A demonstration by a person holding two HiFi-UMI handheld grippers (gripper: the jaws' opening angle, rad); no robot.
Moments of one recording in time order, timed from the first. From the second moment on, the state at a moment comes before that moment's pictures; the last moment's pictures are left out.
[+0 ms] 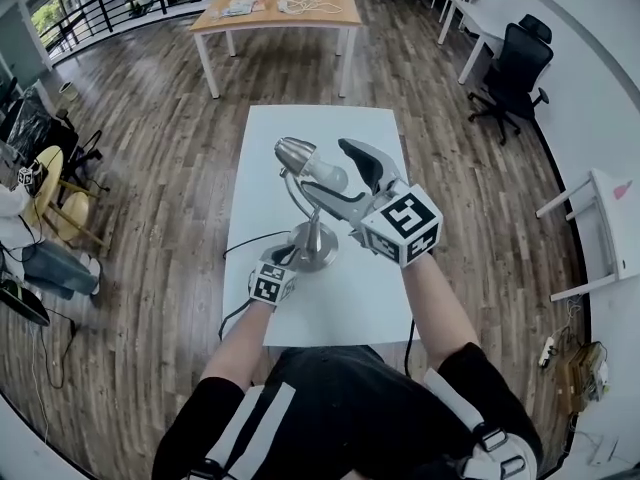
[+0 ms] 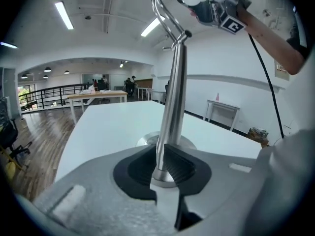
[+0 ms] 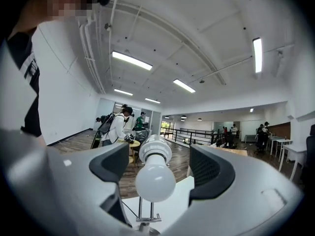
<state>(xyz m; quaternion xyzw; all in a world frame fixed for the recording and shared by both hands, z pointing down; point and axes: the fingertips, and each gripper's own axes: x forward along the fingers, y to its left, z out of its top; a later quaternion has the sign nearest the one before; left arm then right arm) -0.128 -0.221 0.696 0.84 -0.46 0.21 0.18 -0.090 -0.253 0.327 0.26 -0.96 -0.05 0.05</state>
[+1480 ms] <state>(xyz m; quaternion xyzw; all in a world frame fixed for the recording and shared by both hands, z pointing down) -0.039 -0.045 0.425 0.83 -0.55 -0.05 0.00 0.100 -0.057 0.370 0.28 -0.96 -0.01 -0.06</state>
